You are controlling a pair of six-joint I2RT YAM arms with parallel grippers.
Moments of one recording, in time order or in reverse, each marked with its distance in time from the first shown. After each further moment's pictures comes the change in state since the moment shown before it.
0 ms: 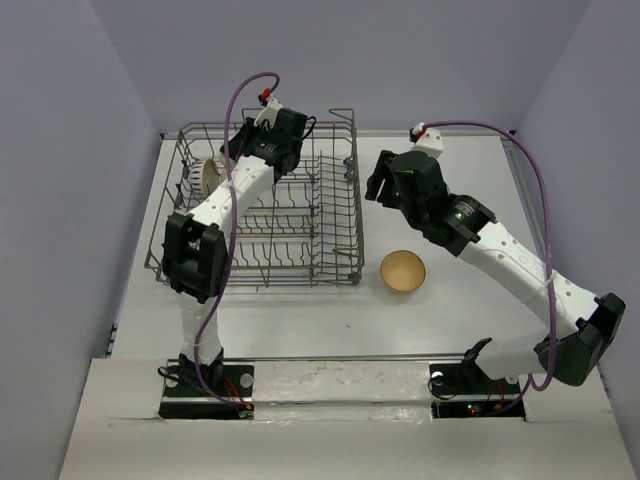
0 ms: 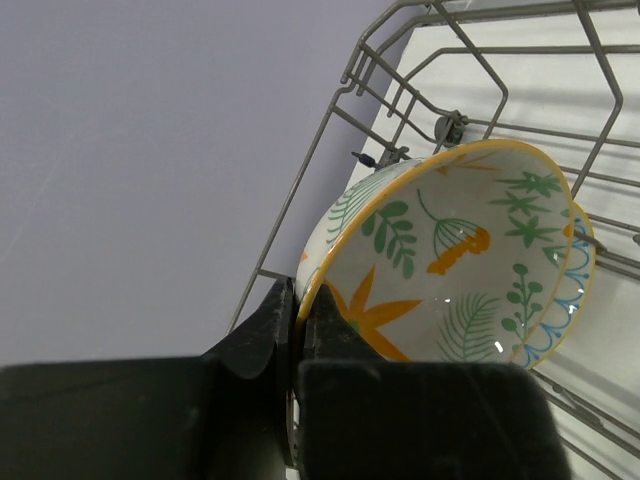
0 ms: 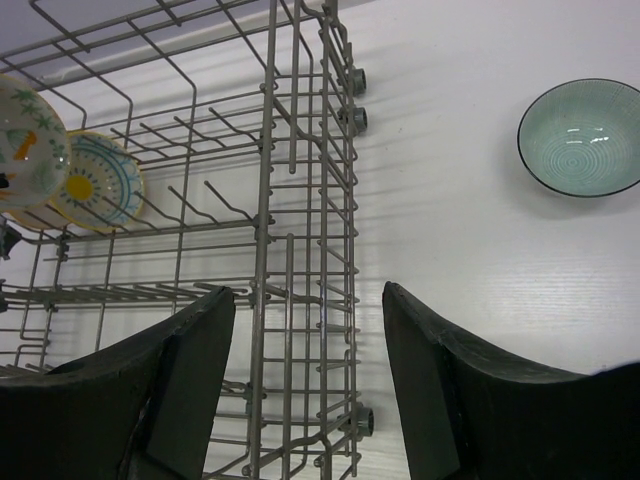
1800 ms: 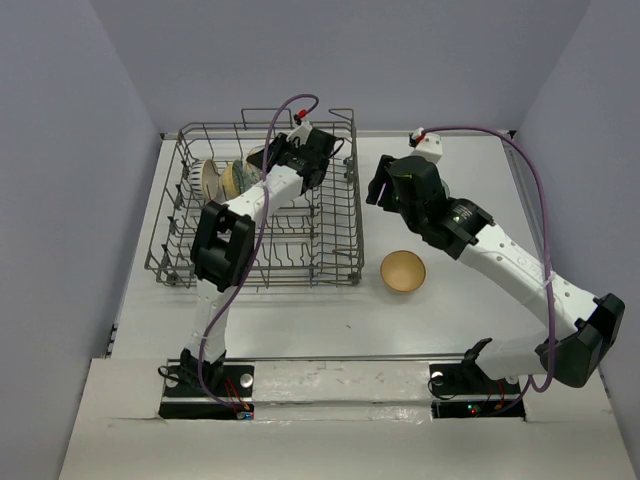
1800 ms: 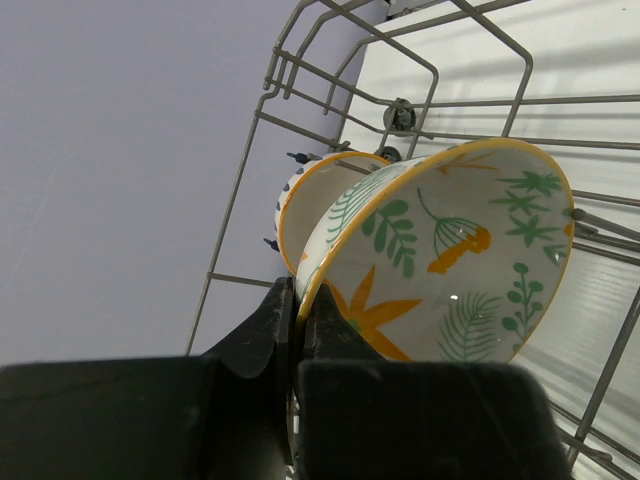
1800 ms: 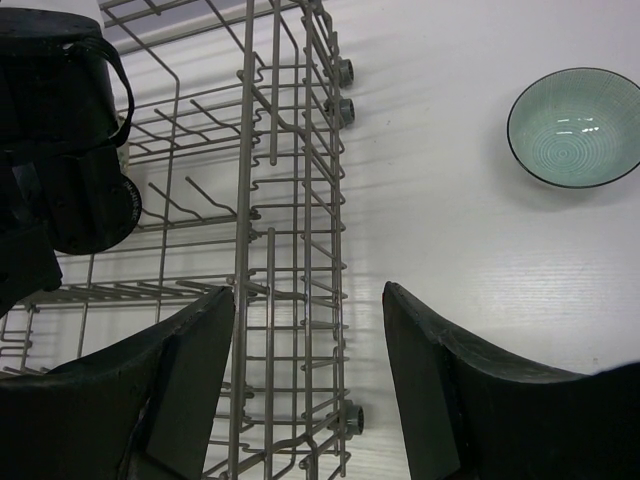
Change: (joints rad) left arm -0.087 0.188 0.012 0.104 -0.090 0.102; right arm 0.000 -0.010 -0.046 0.015 0.011 0.000
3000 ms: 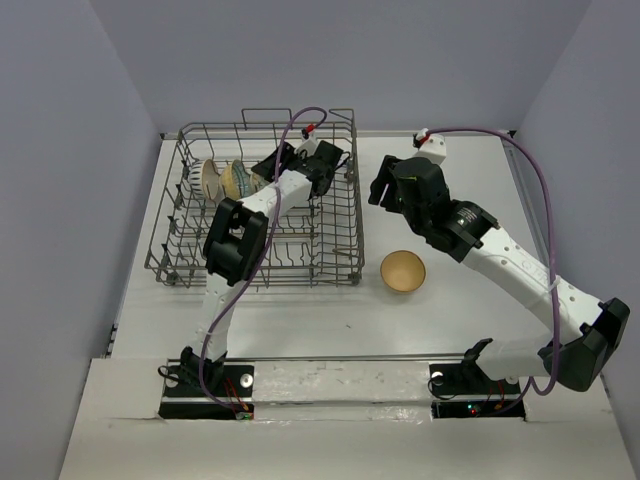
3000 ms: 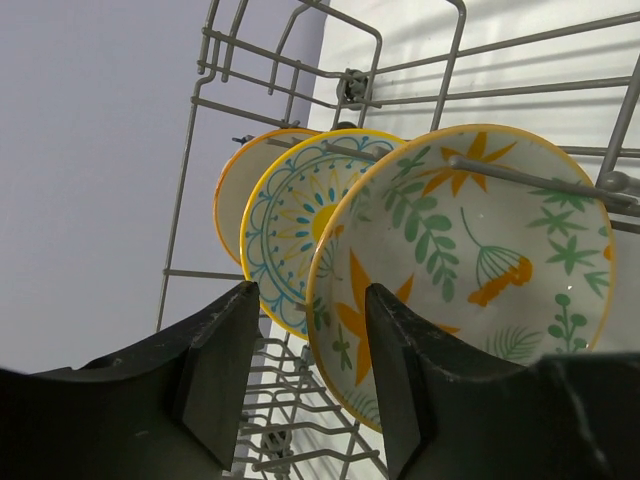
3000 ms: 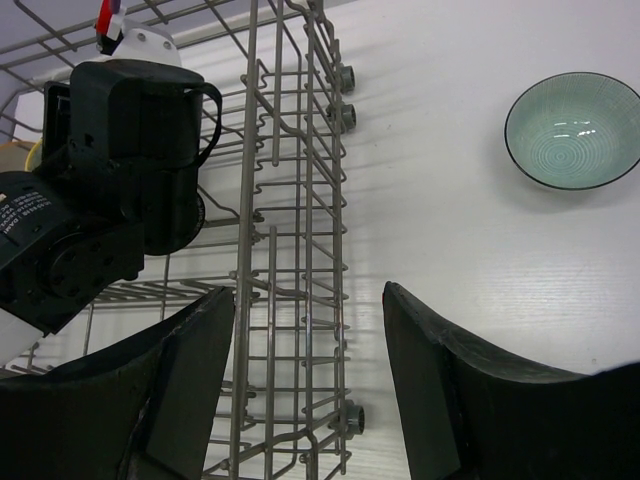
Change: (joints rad) left arm -0.022 0.116 0.033 -0.068 0.018 -0.045; right arm 0.000 -0.026 -0.014 0.007 0.003 0.000
